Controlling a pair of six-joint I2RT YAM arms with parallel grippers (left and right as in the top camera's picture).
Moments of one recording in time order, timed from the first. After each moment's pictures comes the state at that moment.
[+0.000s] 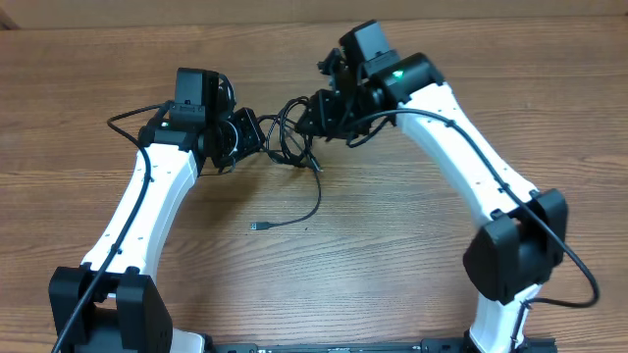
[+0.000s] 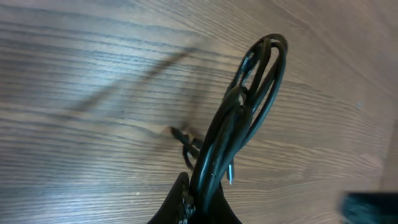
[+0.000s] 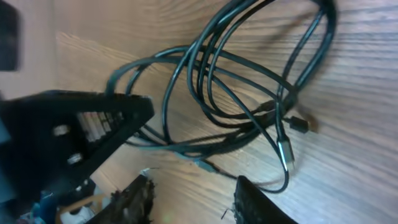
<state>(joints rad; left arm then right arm) -0.13 1.62 1.26 -0.67 0.39 -0.59 0.48 2.00 1.87 -0.99 -0.55 0.43</state>
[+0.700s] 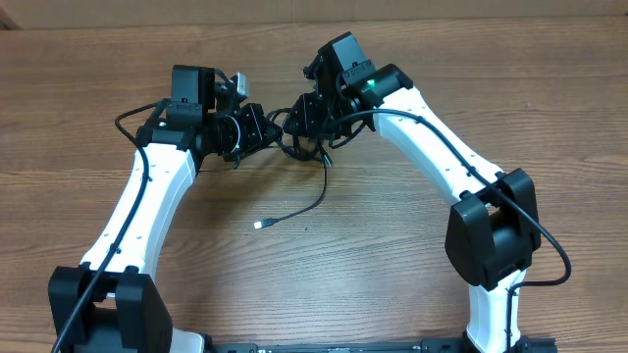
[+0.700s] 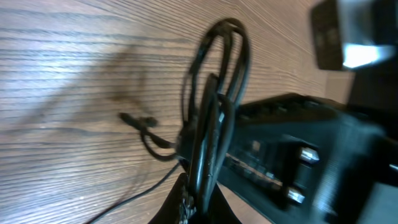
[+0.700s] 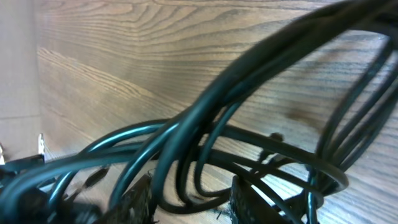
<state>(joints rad) -0.12 1.62 1.26 -0.61 0.64 -0.54 0.51 2.10 1.83 -0.81 -0.50 0.49</state>
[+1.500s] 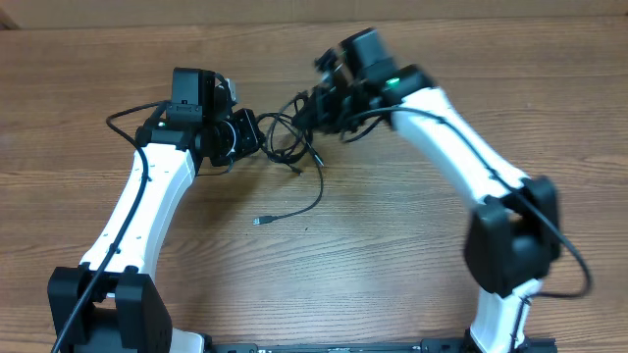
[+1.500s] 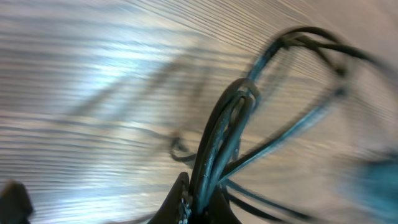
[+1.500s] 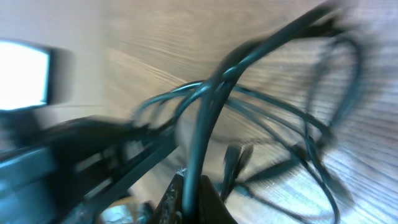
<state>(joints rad) -0.11 1.62 1.26 -0.68 0.41 -0.52 0.42 2.00 1.76 -0.74 -0.74 0.49</state>
